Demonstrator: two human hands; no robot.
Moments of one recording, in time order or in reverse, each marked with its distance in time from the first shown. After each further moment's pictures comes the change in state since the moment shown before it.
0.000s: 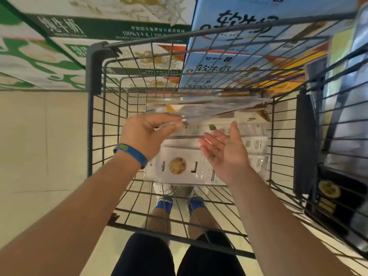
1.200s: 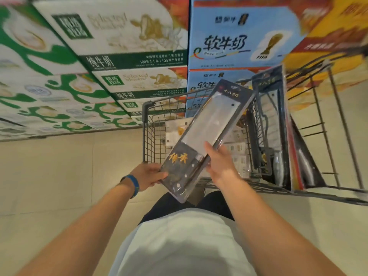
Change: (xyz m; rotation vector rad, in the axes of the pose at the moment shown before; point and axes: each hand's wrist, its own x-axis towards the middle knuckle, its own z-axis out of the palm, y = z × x) left_hand -0.150 0.067 -0.093 0.116 -0.400 -0.504; right_hand -0.208 0.006 -0.009 -0.118 -0.211 -0.306
